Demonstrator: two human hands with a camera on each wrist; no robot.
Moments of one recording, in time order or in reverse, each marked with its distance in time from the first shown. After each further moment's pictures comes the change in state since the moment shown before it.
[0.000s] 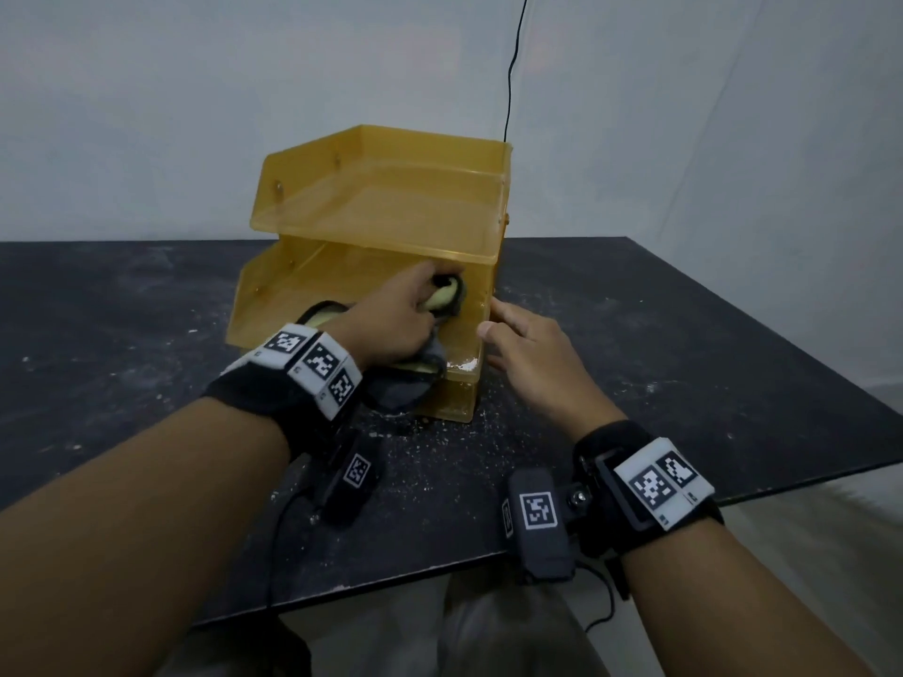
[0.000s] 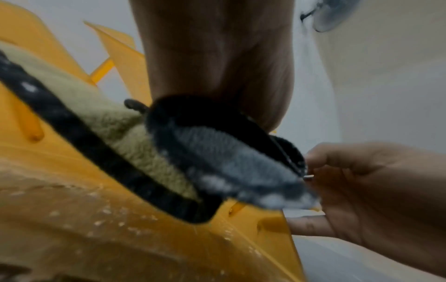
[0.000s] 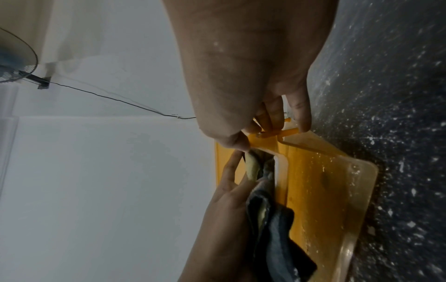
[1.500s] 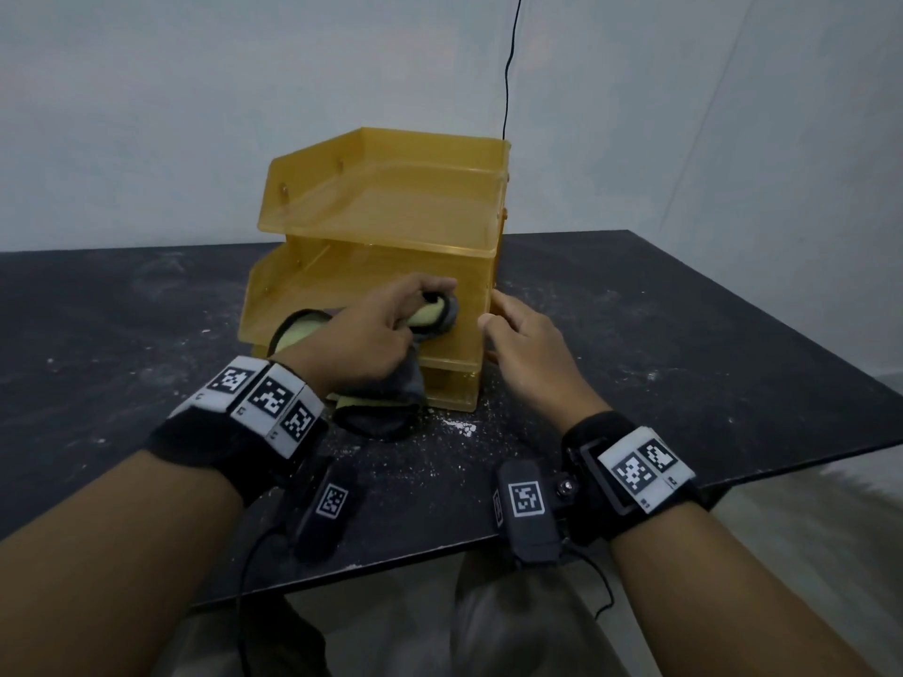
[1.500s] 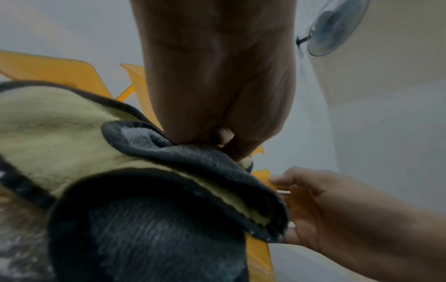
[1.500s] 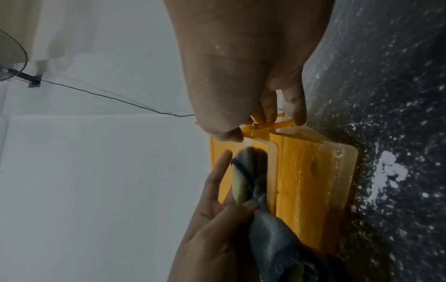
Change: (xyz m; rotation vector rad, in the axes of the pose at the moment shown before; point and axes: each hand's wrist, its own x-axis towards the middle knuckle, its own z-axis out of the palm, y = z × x) left_hand -0.053 0.010 -0.008 0.150 -0.031 0.082; right_hand -0.025 -0.026 0.007 -0.068 0.073 0.031
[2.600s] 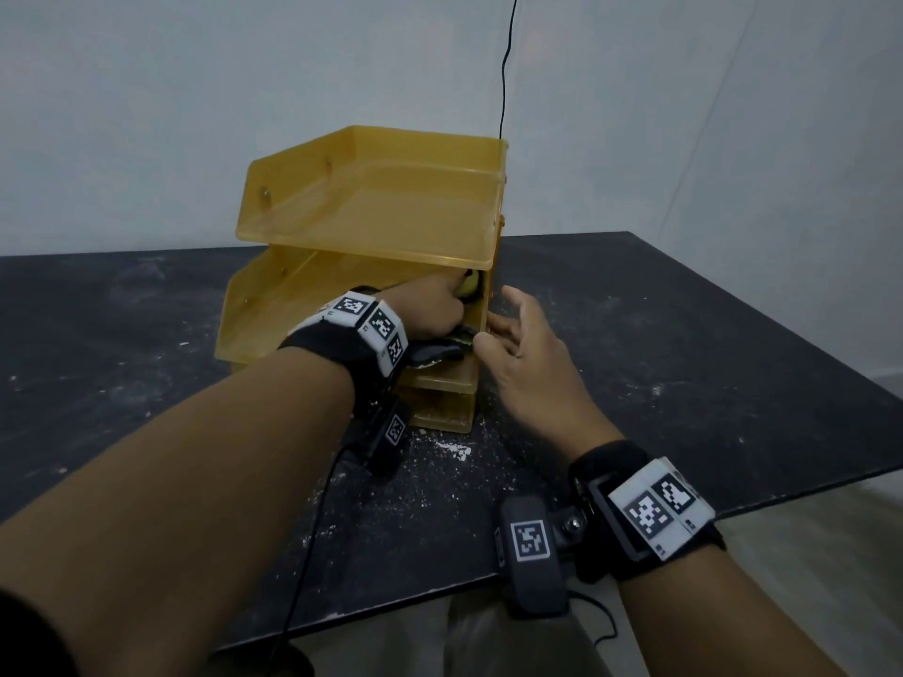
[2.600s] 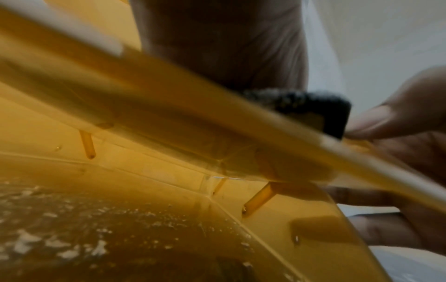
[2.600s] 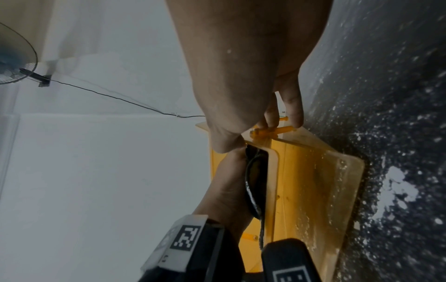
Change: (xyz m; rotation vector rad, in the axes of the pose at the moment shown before) left_hand 0.103 0.005 0.016 0.347 -0.102 -0.167; right_hand 0.005 0.009 -0.009 0.020 0.002 -0.060
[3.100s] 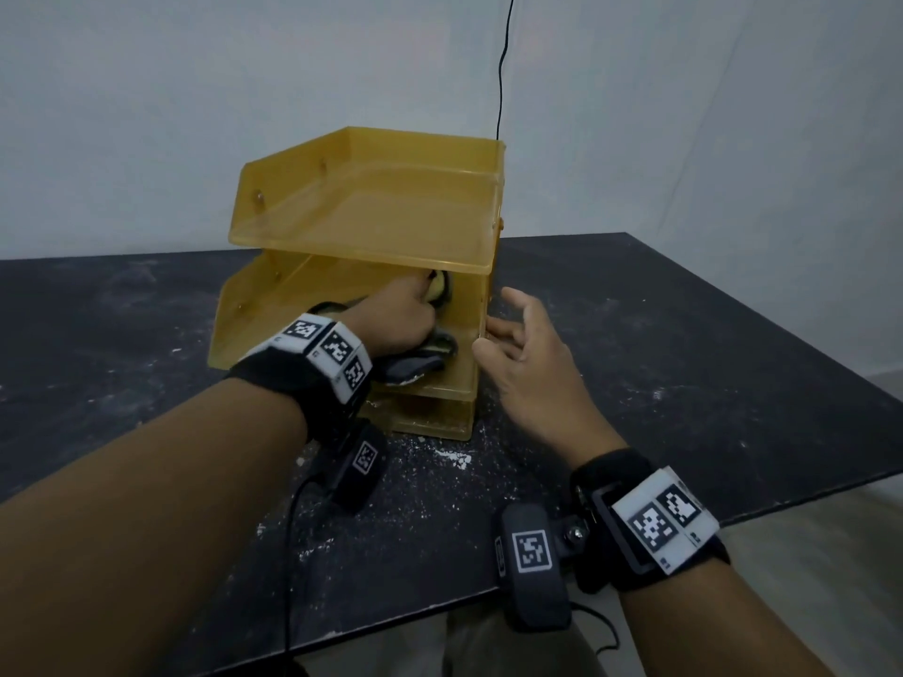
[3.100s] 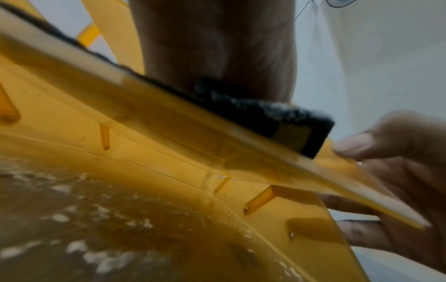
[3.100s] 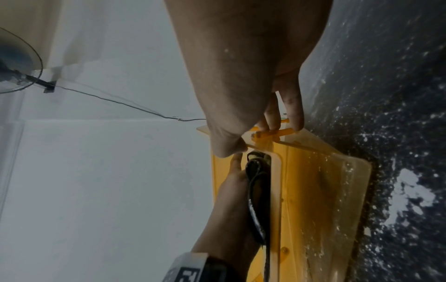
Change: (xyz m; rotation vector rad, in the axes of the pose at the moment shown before) left_hand -0.011 -0.023 -0.003 -0.168 0.140 -0.031; right_hand 0.006 0.004 0.001 0.100 0.021 0.013
